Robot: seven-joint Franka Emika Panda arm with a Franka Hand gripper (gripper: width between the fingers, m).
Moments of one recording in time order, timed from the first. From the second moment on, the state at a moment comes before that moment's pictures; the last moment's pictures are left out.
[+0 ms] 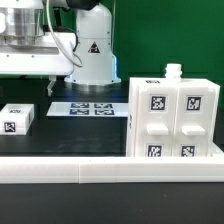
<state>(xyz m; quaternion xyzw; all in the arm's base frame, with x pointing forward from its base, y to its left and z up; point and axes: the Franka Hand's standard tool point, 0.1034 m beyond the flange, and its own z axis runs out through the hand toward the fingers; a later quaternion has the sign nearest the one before) 0.412 -0.168 0.057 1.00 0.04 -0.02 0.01</state>
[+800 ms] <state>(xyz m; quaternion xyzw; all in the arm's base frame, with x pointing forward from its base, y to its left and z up) 0.396 -0.180 0.027 1.00 0.07 -0.03 0.02</state>
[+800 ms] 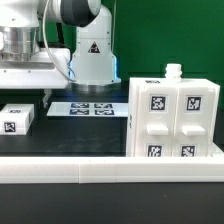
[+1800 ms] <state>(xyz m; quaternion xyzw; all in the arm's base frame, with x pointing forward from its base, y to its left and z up) 0.392 -0.181 0.016 1.00 0.08 -0.04 0.02</state>
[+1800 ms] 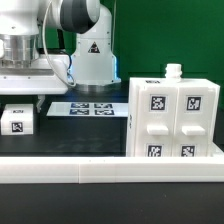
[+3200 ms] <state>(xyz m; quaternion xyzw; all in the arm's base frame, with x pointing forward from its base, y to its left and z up) 0.454 -0.056 0.185 1.00 -0.03 -0.04 -0.01</state>
